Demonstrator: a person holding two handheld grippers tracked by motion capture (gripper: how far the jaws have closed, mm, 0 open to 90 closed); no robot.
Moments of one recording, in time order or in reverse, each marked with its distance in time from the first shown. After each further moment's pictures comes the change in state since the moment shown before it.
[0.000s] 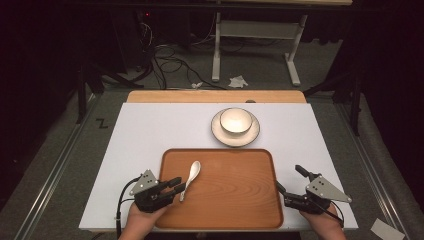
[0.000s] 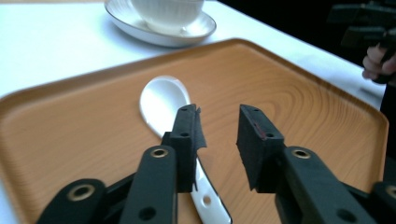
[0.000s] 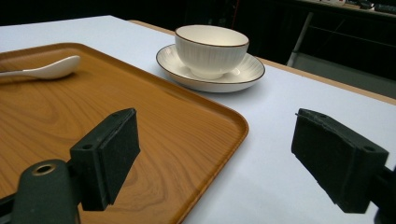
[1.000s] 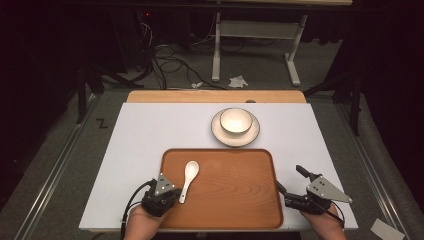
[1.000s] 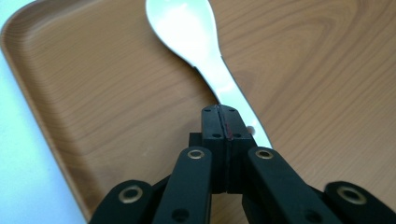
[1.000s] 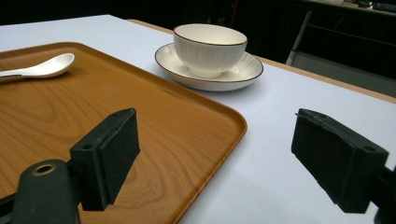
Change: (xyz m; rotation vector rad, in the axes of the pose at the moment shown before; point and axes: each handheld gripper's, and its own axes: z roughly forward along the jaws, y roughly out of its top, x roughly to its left) left arm 0.006 -0.001 -0.015 0.135 0.232 -0.061; right arm -0.001 0.000 -0.001 -0.004 0.006 -0.002
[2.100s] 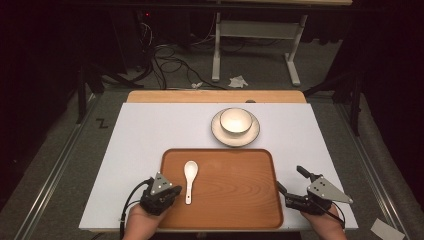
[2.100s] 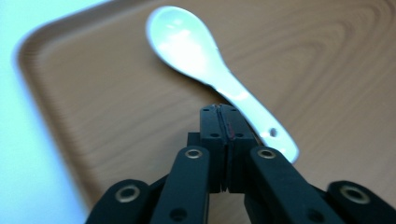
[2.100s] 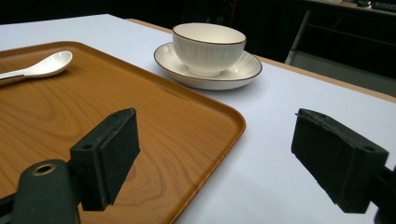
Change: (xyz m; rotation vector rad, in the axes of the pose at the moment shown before) left arm -0.033 0.001 0.024 0.198 -0.010 0.159; right arm 0.000 -0.001 -0.002 0.007 -0.011 0.012
